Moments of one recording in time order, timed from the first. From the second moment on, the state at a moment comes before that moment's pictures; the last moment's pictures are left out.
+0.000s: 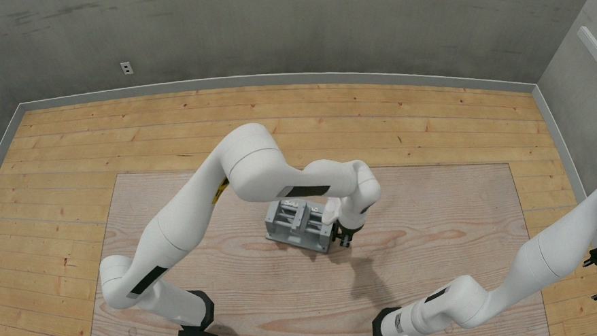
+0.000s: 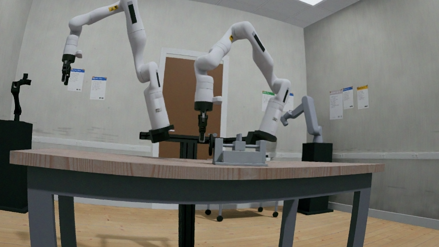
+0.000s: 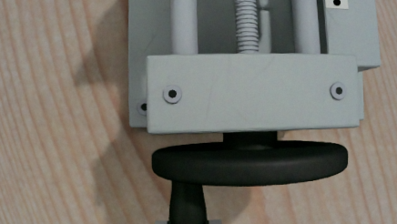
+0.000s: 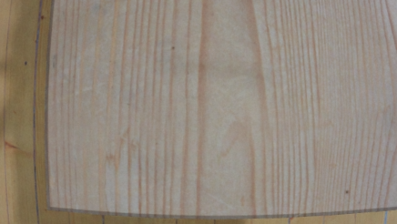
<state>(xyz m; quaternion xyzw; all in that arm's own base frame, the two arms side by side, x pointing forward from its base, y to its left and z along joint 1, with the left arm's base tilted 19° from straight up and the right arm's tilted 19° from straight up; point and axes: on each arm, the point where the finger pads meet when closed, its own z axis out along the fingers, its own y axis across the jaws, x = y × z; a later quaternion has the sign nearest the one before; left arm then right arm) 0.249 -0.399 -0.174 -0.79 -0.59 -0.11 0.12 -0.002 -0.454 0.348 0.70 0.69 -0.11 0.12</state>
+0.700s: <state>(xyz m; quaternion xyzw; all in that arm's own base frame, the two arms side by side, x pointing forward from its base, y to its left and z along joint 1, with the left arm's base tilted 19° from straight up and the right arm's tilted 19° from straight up) 0.266 -0.409 -0.158 -0.79 -0.60 -0.11 0.12 -0.002 -0.454 0.348 0.70 0.69 -0.11 0.12</state>
